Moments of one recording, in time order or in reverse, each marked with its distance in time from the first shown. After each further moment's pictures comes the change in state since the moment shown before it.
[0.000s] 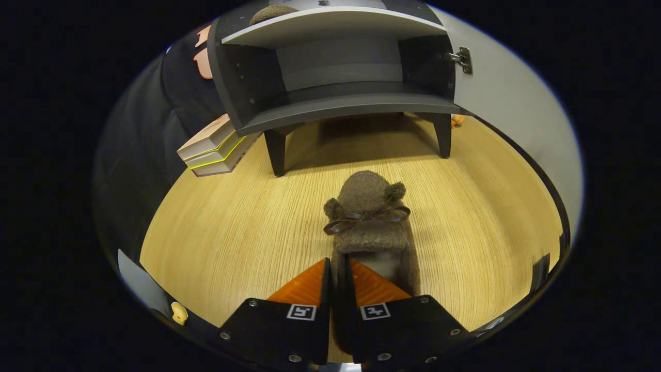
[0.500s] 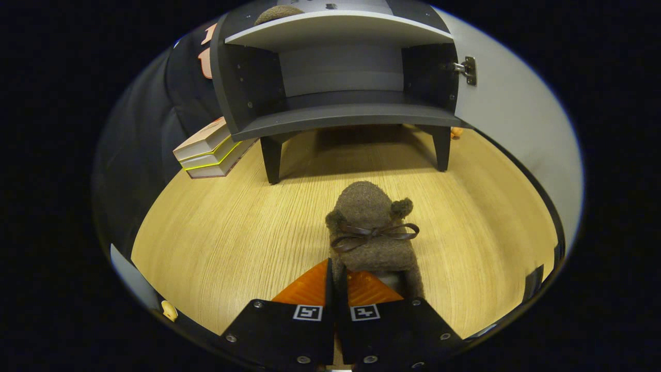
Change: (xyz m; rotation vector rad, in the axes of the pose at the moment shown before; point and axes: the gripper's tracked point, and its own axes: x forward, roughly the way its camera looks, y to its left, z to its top) arm -0.006 -0.014 0.014 -0.033 -0.046 -0.037
